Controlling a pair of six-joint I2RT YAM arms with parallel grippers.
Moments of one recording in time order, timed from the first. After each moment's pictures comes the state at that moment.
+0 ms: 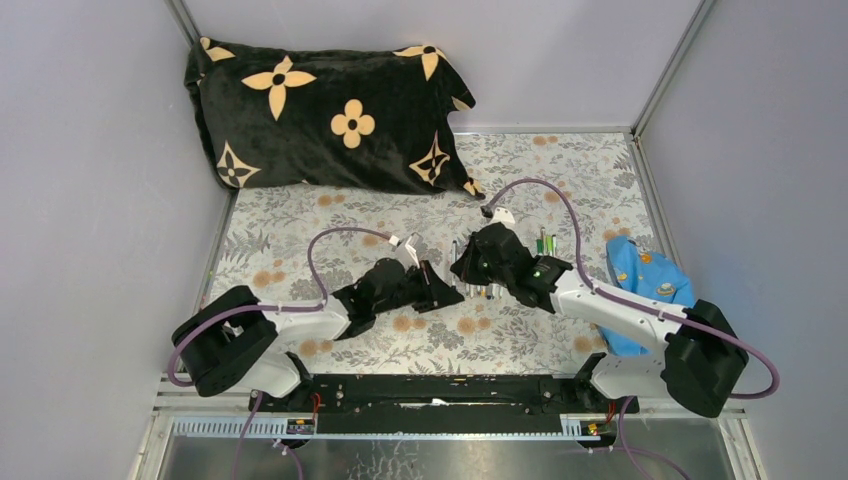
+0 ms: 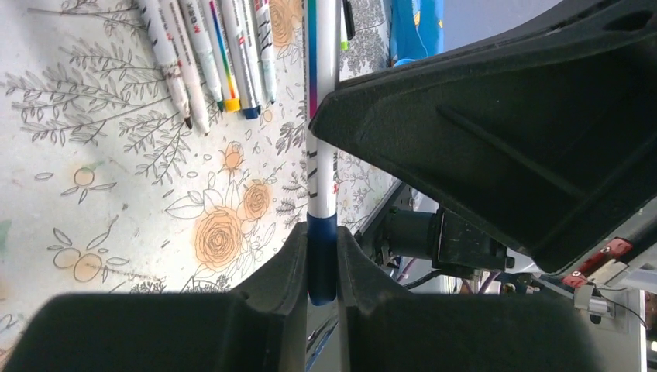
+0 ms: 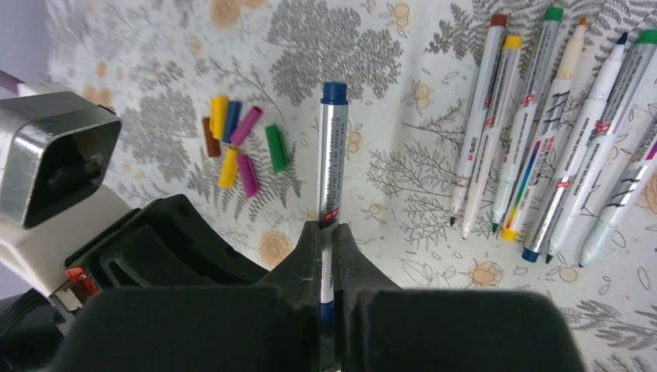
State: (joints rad) left arm -0.88 1.41 0.47 0.58 0.24 -1.11; right arm 0.82 1.26 0.78 -0.18 0.16 0.83
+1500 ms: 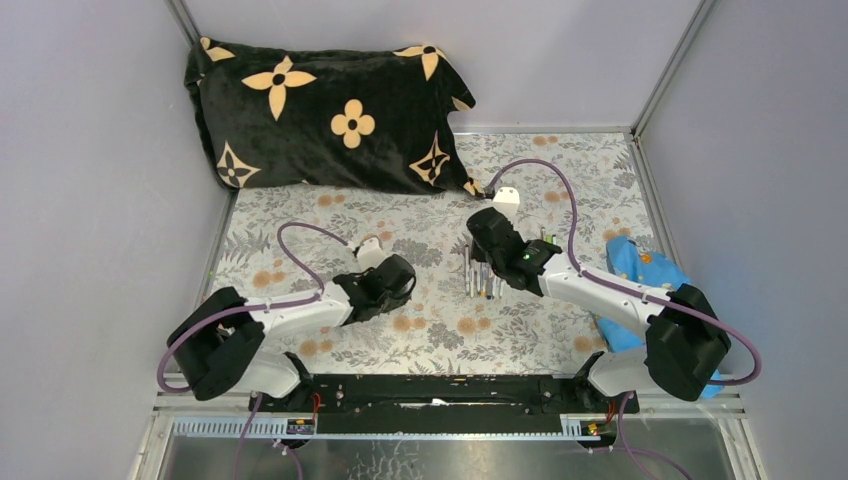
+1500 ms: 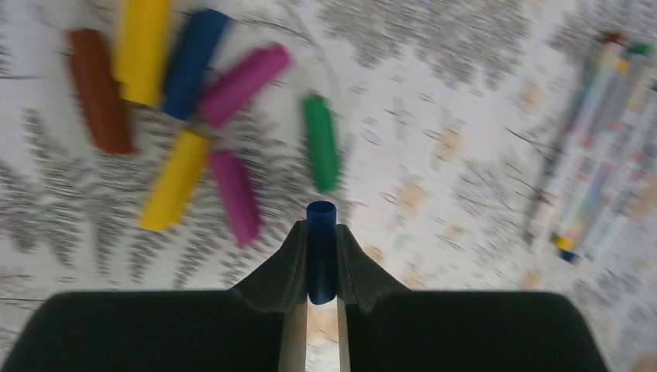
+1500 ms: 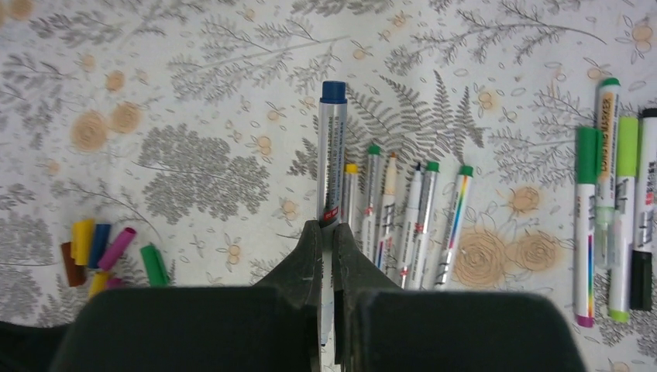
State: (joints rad) left arm -0.89 1.36 0.62 -0.22 -0.37 -1.17; right arm 0.80 1.38 0.92 -0.25 0.50 0.62
